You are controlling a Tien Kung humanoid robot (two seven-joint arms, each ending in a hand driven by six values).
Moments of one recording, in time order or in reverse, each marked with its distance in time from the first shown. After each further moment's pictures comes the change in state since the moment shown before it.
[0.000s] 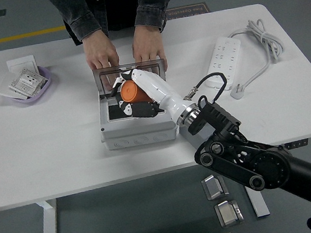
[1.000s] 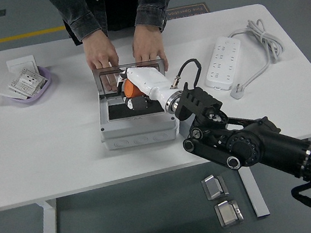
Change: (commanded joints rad) left arm -0.007 0.015 -0.009 0.000 0.017 -0.001 0.005; right arm 0.189 0.047 -0.162 -0.259 0.032 0.008 -0.150
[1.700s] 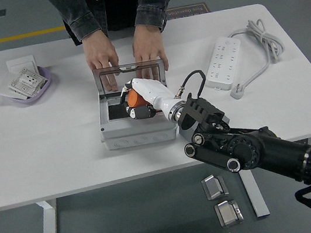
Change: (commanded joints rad) left arm -0.003 -0.005 0.016 0.000 -0.039 0.004 0.005; right arm -0.006 0.000 -0.072 -0.044 0.180 -0.035 0.061
